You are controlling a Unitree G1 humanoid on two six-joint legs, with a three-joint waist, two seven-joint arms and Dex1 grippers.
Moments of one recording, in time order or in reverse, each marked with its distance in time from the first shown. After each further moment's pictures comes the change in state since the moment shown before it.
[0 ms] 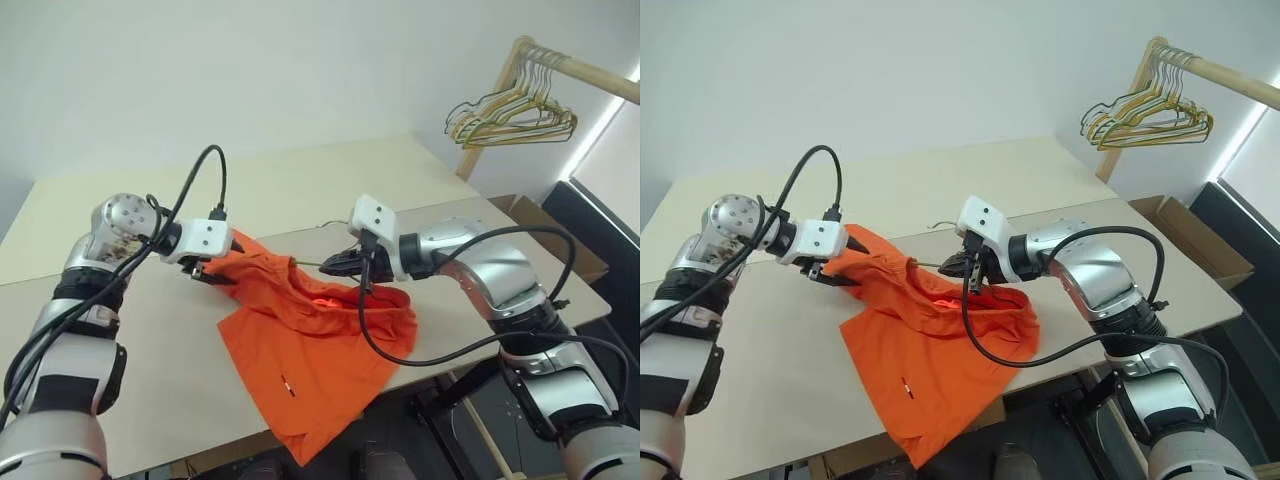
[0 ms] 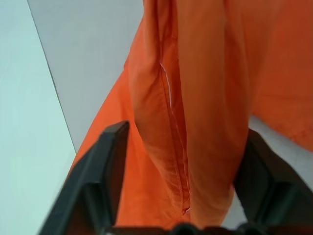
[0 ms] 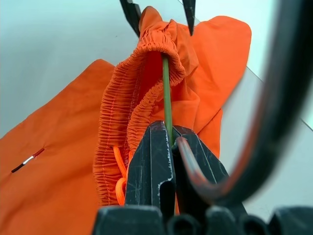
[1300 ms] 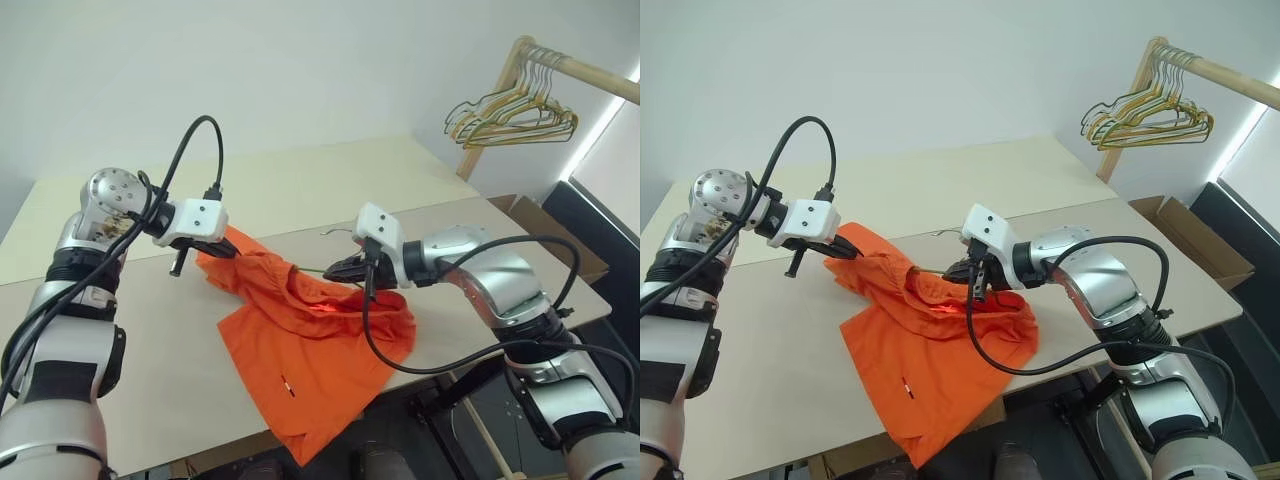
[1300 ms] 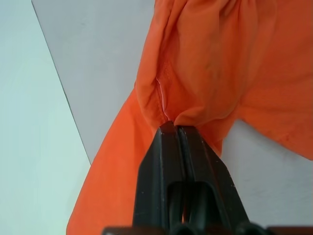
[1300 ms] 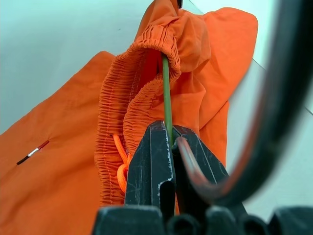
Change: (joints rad) left arm -0.078 0.004 0.026 0.018 -0.064 0.026 -0.140; right arm 0.044 -0.014 -0.003 -0.031 0.001 0.002 0.000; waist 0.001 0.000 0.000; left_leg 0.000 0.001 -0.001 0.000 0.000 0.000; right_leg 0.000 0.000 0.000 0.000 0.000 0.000
